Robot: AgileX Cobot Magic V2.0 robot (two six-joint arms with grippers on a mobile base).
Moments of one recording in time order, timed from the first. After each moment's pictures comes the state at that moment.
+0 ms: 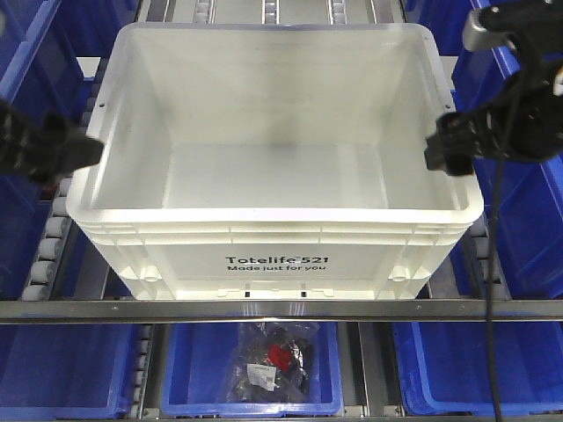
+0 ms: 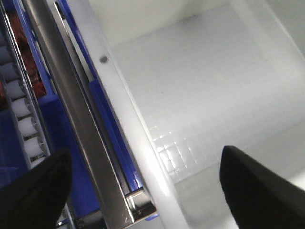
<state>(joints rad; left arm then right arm) -0.24 1.19 -1.14 -0.18 0.89 0.20 0.30 1.35 -1.24 -0.06 0.98 0.09</state>
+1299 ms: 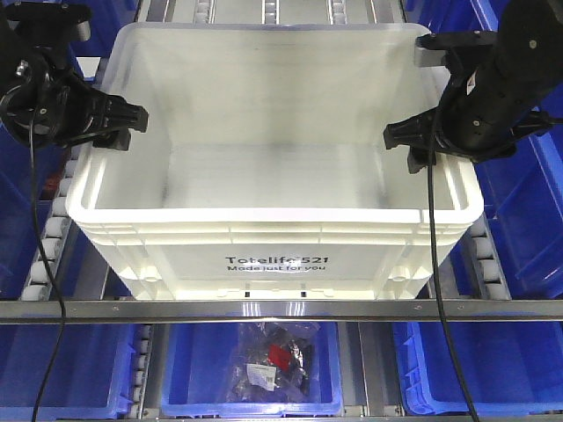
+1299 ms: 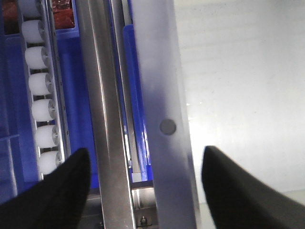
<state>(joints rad) -0.32 1.54 -1.35 0.10 1.00 -0.25 0.30 1.62 -1.37 -0.11 1.04 0.25</state>
